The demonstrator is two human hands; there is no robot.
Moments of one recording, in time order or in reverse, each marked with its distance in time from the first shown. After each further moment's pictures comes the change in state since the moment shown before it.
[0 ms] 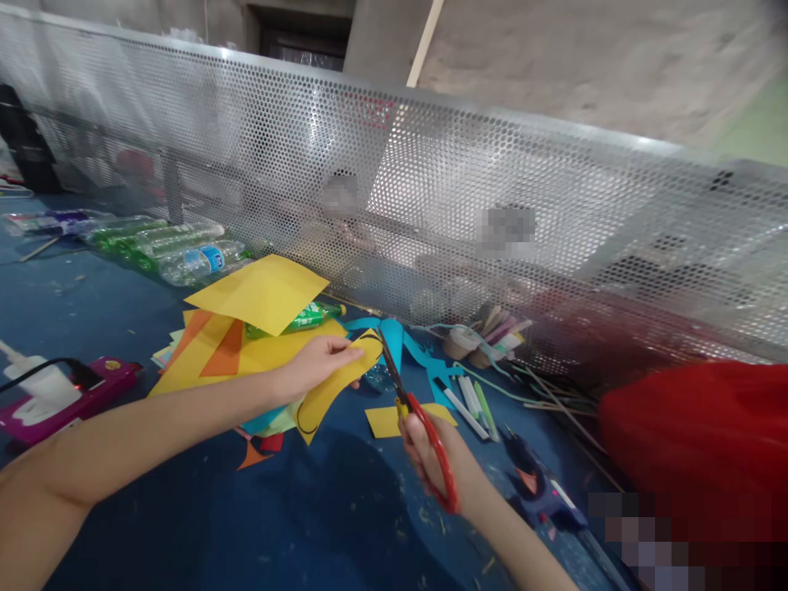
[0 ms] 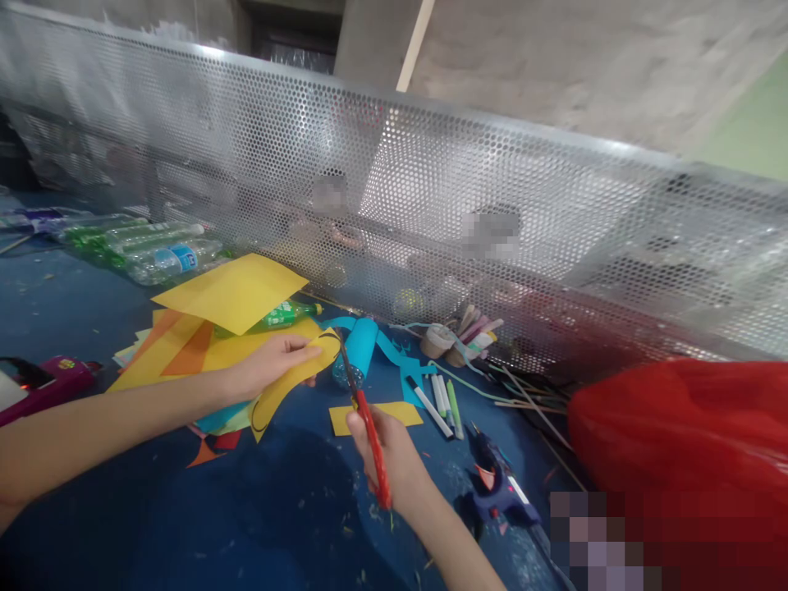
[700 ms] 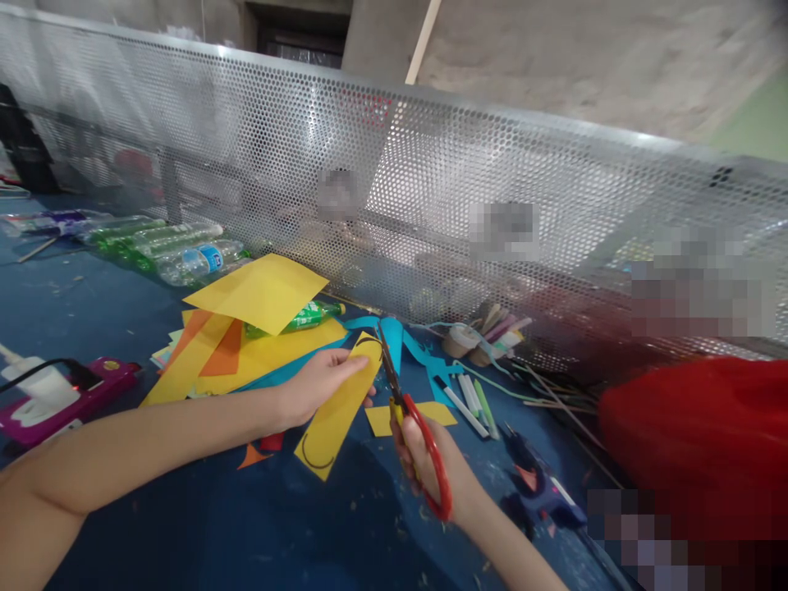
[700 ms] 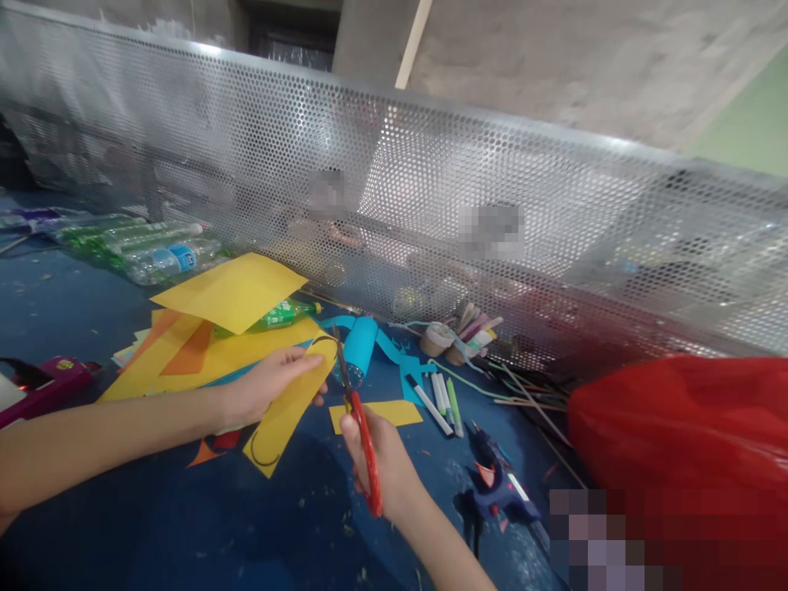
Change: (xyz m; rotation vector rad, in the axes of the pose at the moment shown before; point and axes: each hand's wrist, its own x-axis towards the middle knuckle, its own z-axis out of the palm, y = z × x) left_hand -0.017 -0.001 0.022 -0.249 0.019 -0.116; right_hand -0.005 -0.004 0.011 0.093 -0.021 -0.049
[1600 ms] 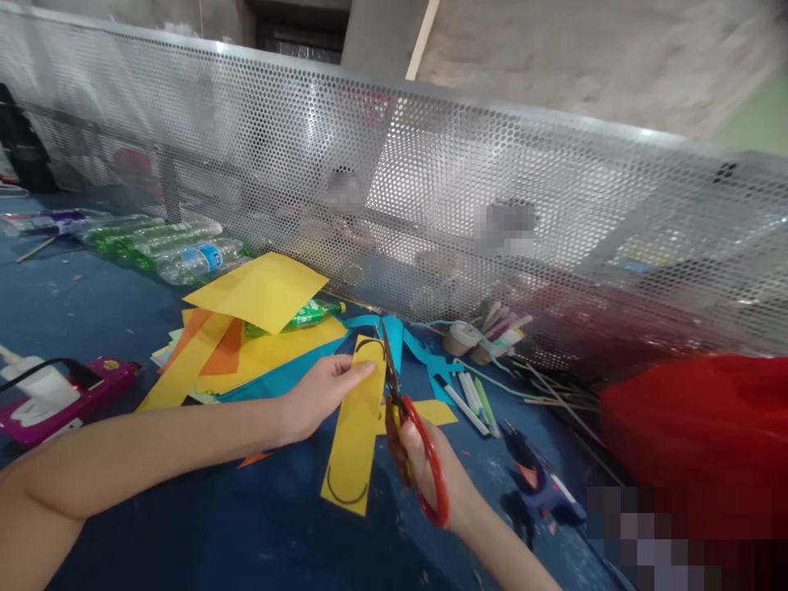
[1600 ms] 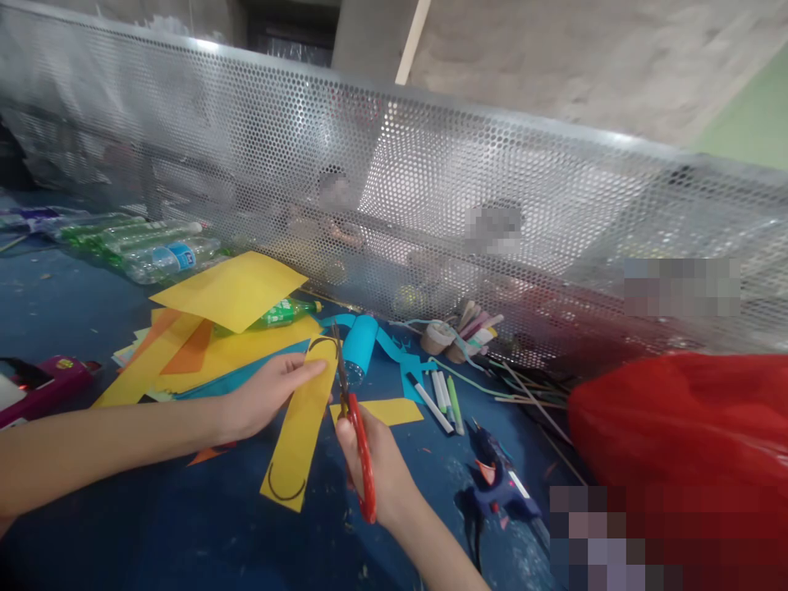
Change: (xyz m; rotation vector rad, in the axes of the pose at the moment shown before) left_hand -0.012 0.001 0.011 -0.042 -0.001 0.025; right_hand -0.002 0.009 0.005 0.017 -0.046 -0.139
